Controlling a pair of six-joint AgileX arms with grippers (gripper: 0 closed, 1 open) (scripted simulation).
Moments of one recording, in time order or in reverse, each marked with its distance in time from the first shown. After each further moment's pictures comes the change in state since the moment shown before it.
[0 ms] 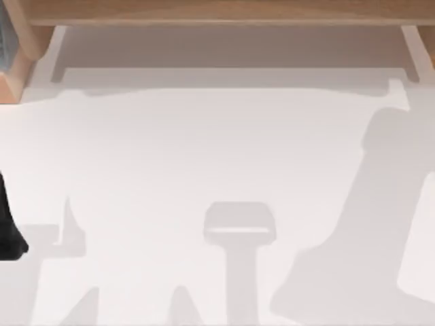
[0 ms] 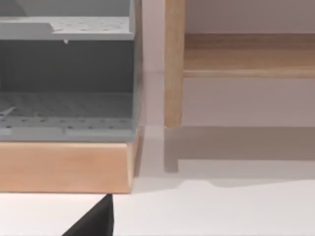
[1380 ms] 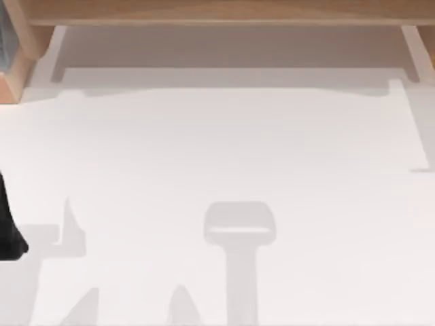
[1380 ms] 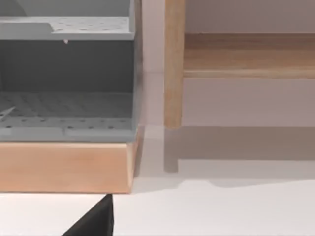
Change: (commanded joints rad) left arm 0.000 0.000 0.000 0.000 0.000 0.000; right arm -0.543 -0.478 -1.066 1.779 -0.420 -0.497
